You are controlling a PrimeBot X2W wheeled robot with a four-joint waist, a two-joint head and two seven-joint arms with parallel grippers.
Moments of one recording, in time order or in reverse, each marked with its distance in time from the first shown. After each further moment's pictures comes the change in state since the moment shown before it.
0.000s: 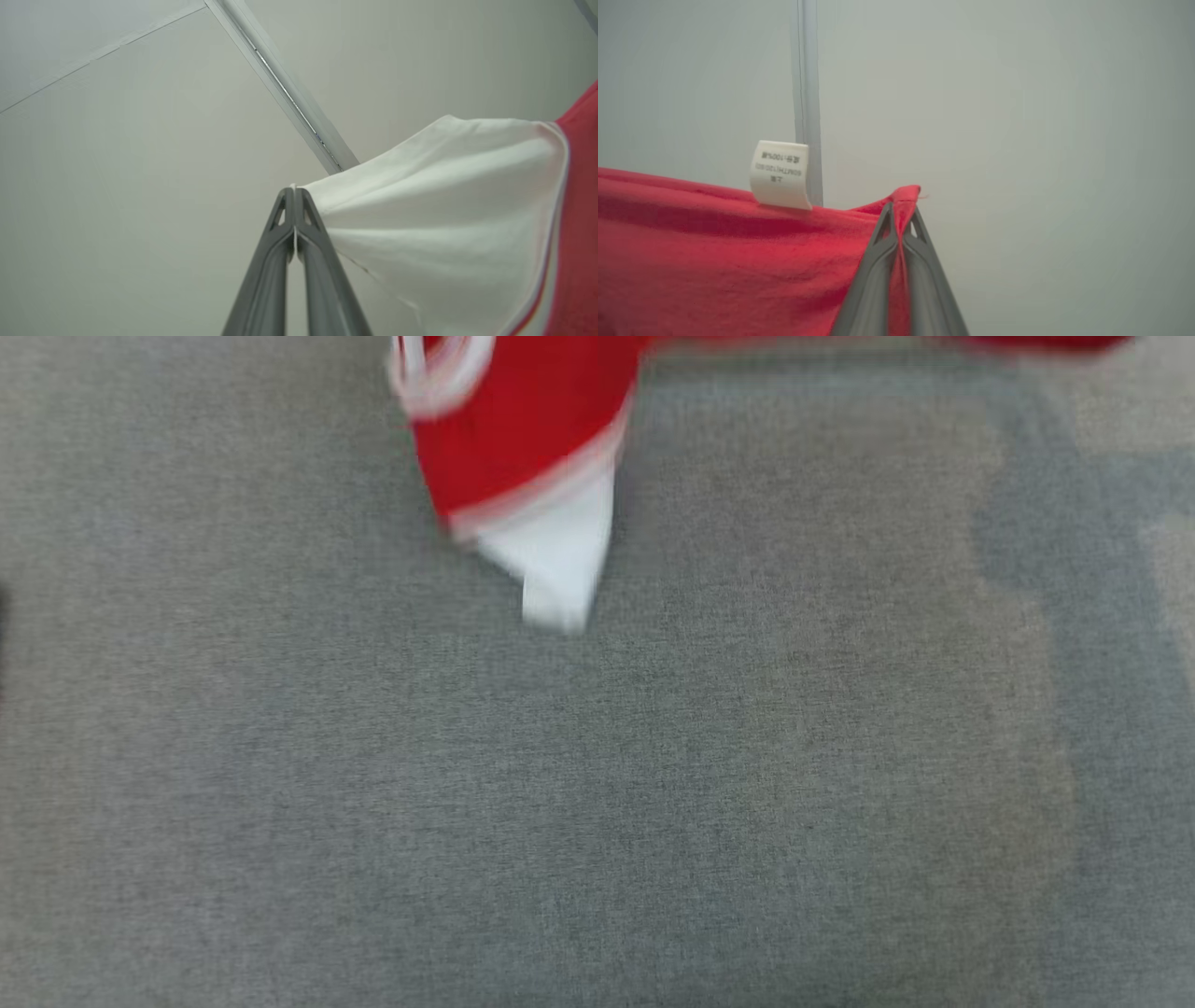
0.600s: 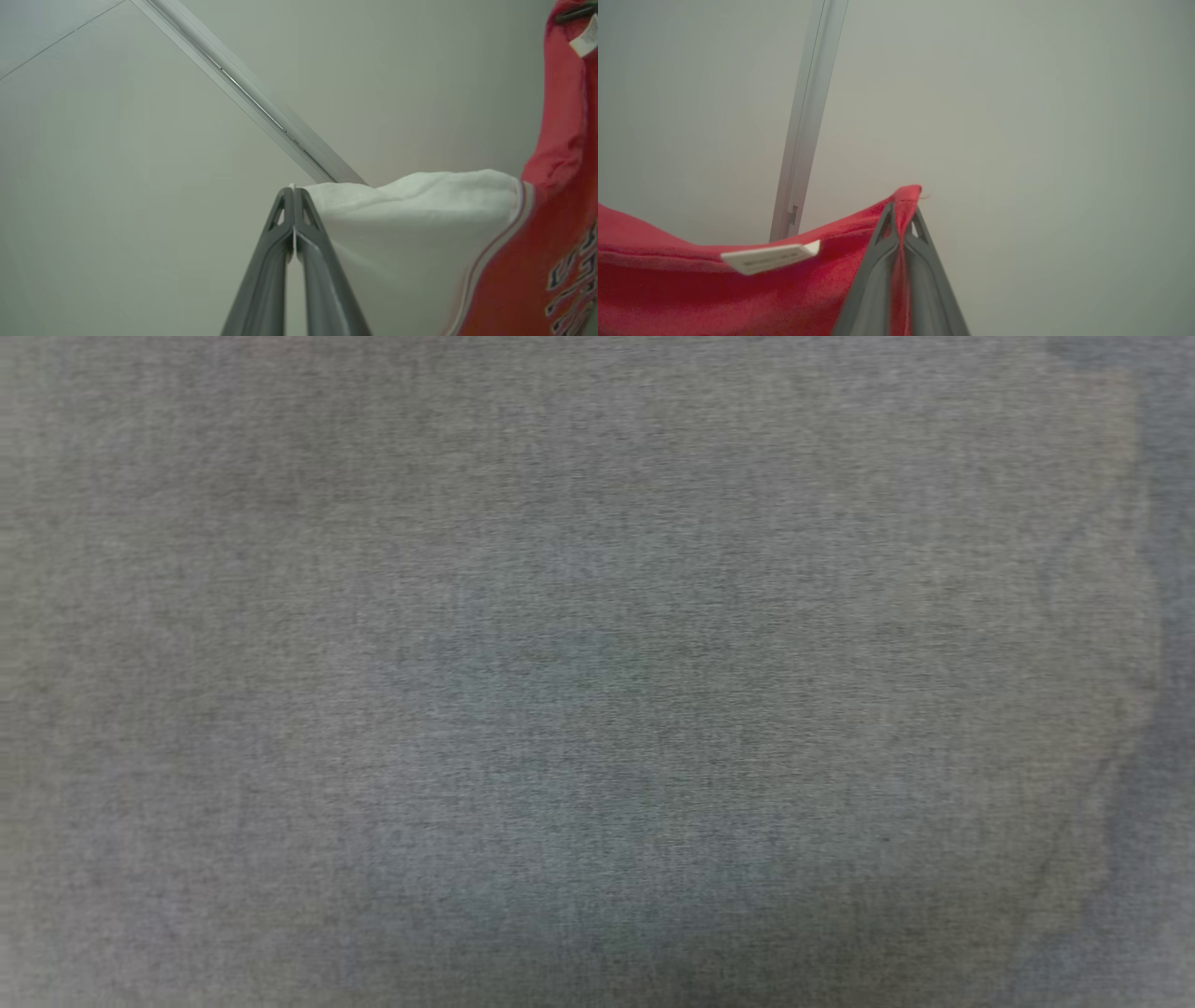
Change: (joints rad) left arm -0.015 -0.096 0.053 -0.095 0.314 0.067 -0.104; right arm -0.174 0.128 -0.061 0.116 -0.437 0.000 -0.184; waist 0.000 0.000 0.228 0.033
